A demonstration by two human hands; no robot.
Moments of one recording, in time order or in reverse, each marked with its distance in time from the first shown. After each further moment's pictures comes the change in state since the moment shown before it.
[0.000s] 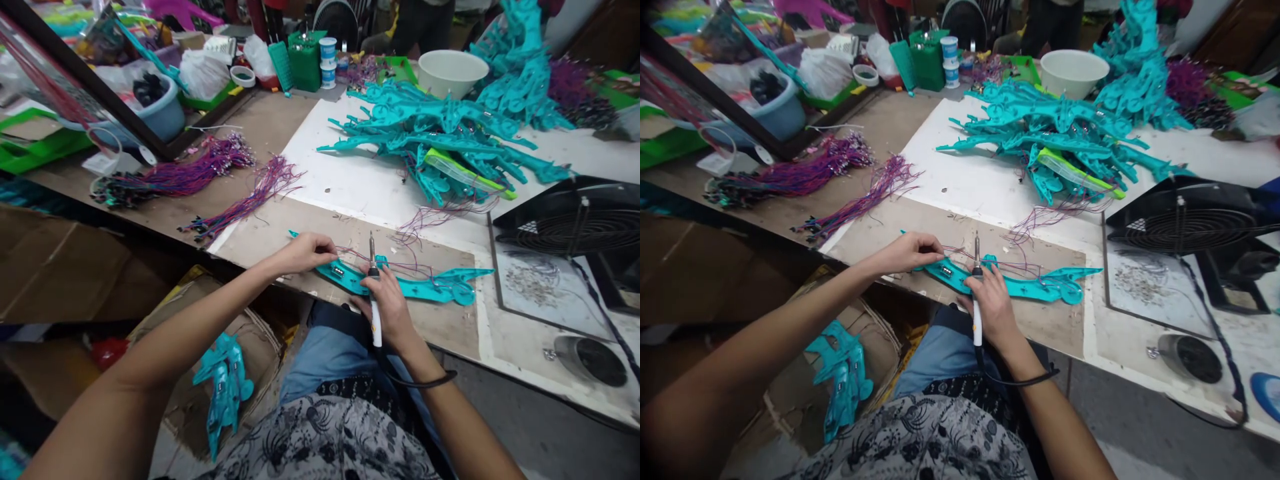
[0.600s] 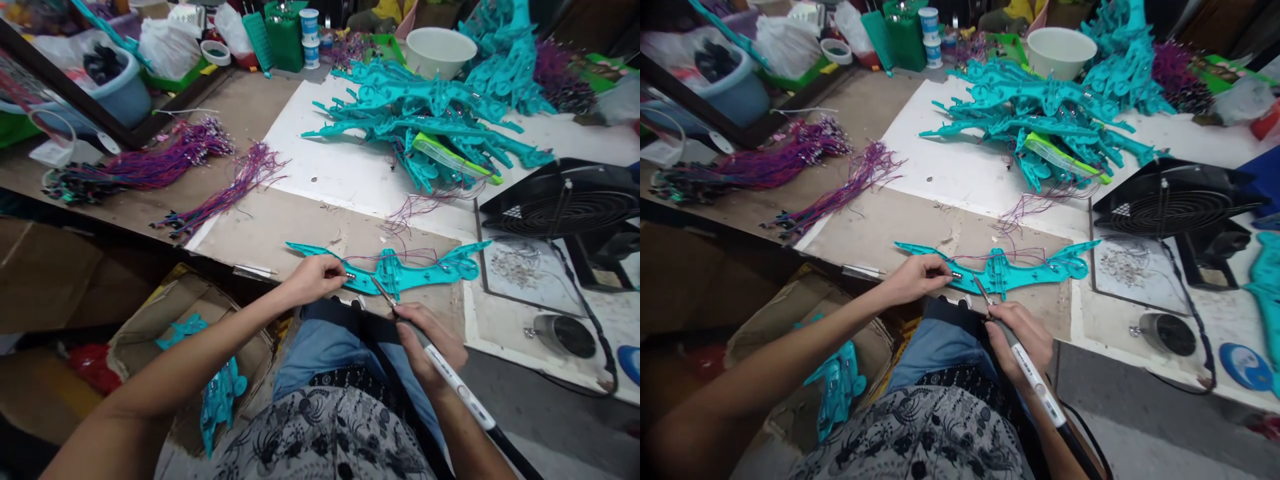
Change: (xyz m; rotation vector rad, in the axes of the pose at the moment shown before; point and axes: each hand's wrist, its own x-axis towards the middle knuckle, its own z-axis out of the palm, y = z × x) left_hand -0.019 0.000 0.065 0.017 0.005 0.028; right_hand -0.038 -0.042 -0.067 0.217 0.187 0.323
